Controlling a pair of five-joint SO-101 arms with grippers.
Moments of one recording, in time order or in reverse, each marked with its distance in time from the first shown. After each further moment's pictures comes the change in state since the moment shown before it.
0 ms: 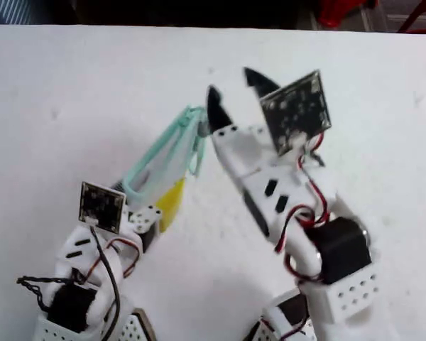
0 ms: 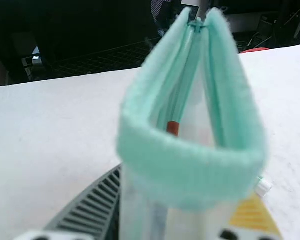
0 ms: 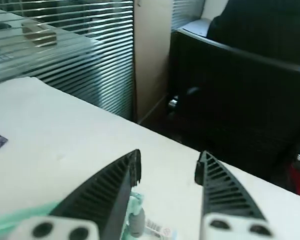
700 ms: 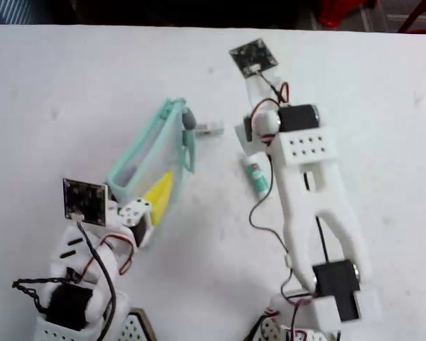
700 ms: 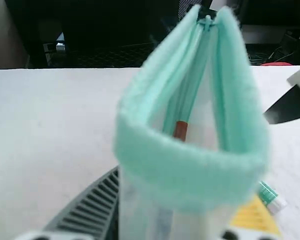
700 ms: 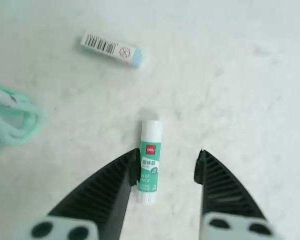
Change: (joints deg) left arm -5.3 0.0 0.0 0.0 4.4; right arm 13.2 44.1 -9.3 19.9 9.8
